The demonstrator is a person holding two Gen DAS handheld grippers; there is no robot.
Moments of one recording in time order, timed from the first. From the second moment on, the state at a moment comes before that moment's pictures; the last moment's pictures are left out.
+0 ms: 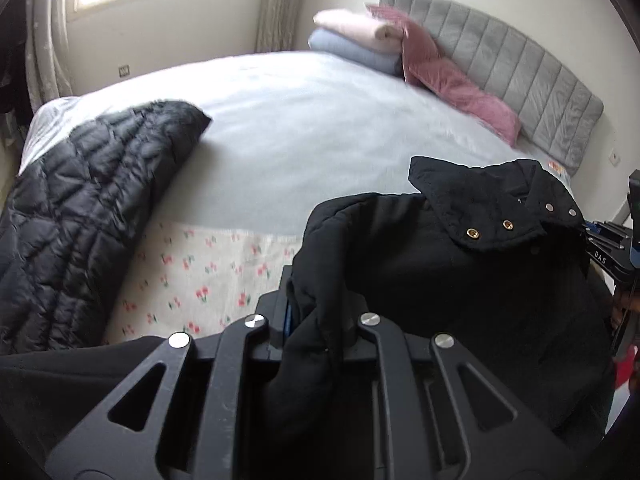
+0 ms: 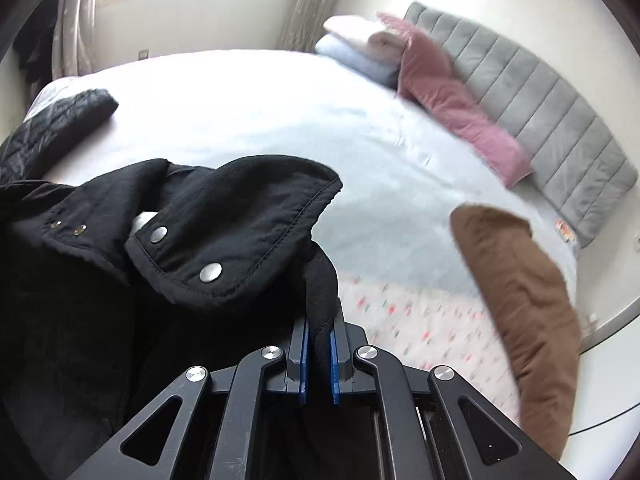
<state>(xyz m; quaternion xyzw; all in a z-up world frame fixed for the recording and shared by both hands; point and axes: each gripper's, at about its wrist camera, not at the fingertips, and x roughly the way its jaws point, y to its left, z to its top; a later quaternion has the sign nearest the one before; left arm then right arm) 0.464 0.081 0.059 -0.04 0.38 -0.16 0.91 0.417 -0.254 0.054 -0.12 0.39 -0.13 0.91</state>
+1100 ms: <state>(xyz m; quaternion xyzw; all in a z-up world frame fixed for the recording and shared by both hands) 0.210 0.115 0.058 -0.06 0.51 -0.26 0.82 0.189 -0.248 0.081 0.05 0.52 0.03 0.85</state>
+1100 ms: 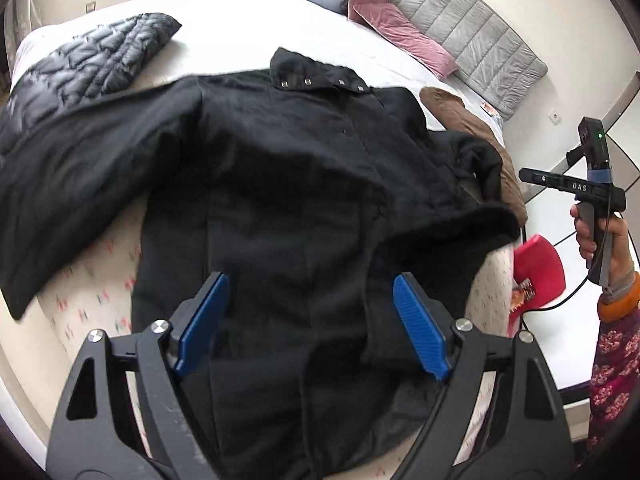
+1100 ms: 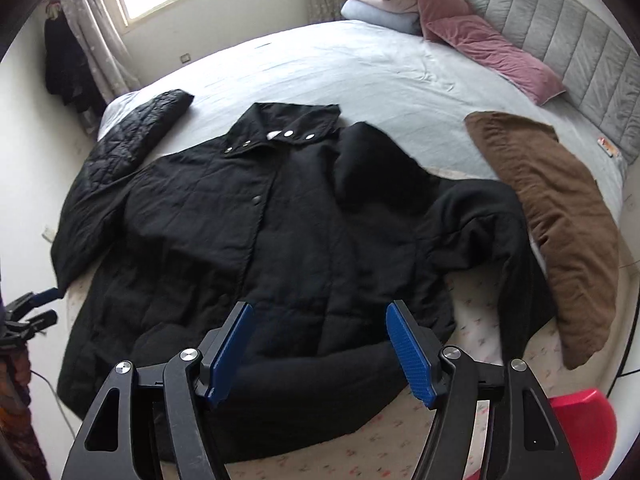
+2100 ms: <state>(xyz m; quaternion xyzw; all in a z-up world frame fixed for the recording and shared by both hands) 0.108 0.264 -0.016 -0.12 0.53 -0.13 0.83 -0.044 -0.271 0.033 -0.05 0.63 0.02 0.78</state>
